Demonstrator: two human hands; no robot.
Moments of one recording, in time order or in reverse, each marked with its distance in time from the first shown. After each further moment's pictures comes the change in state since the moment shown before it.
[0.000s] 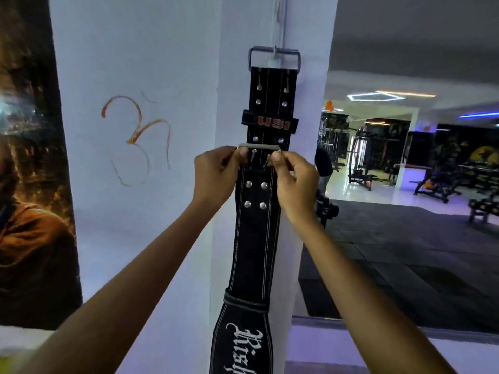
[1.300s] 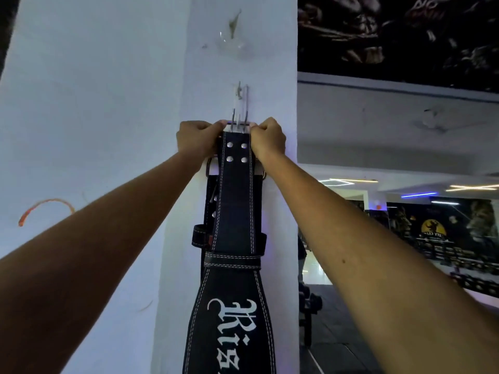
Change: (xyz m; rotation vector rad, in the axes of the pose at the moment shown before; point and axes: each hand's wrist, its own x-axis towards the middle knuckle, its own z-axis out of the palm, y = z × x) left_hand 0.315 0.001 0.084 -0.371 0.109 -0.219; right_hand 0.323 0.005 0.060 -0.120 0.048 0.173
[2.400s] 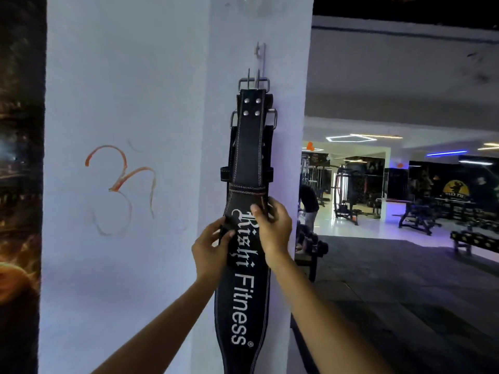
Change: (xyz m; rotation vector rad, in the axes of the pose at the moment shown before) left_hand -0.316 -0.126 -0.091 0.110 0.014 -0.127; right_hand -0.280 0.117 -0.030 0.465 -0.024 0.261
